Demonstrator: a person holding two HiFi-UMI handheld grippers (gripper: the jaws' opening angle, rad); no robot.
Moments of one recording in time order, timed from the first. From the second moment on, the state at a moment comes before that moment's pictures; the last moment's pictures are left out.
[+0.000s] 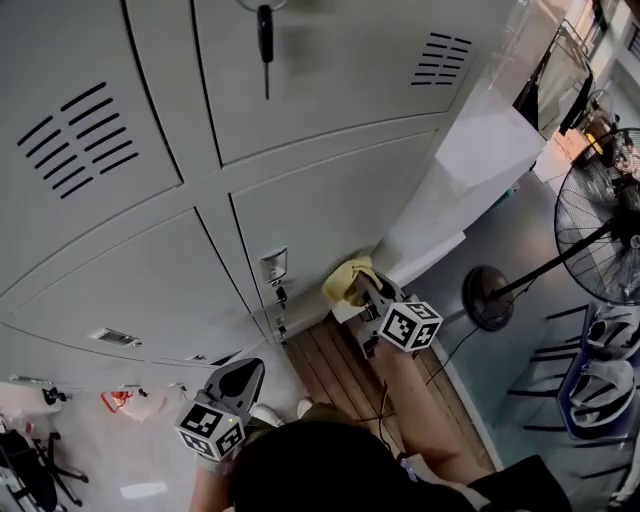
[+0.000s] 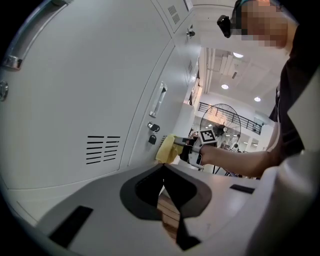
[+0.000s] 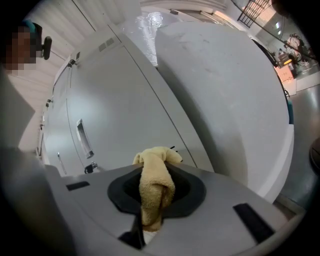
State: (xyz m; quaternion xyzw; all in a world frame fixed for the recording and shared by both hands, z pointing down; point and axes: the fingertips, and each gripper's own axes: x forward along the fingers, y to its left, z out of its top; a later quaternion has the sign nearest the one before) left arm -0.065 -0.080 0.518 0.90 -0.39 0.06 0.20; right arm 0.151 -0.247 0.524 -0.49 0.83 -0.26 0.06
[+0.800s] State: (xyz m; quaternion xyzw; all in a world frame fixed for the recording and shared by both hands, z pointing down) left arm -0.070 -0.061 0.510 0.92 -0.35 0.05 0.19; right arm 0.075 -0.116 0.461 -0.43 0.88 -0.19 0.02
